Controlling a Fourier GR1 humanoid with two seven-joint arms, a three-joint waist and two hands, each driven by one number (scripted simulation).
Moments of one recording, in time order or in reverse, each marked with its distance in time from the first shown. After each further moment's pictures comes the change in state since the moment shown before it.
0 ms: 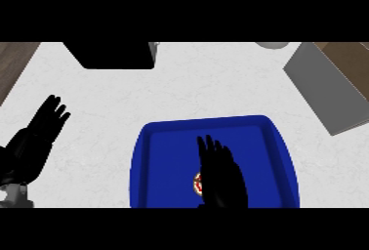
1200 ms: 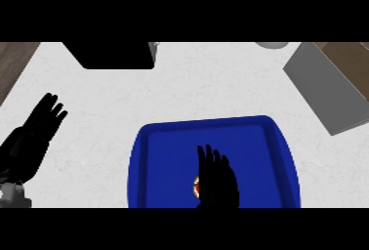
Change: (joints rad) left arm -0.008 -0.037 0.059 -0.018 -0.036 -0.049 0.039; right arm 0.019 0.001 0.025 0.166 -0.020 -0.053 -0.014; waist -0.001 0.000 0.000
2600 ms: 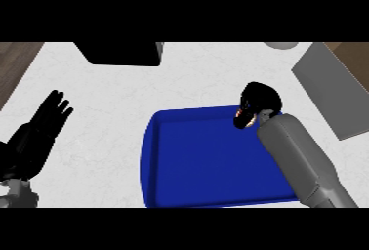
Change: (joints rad) left arm -0.032 -0.059 0.032 0.009 -0.053 -0.065 0.007; right arm -0.512 -0.184 -0.496 0.668 -0.081 -0.014 -0.455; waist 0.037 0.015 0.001
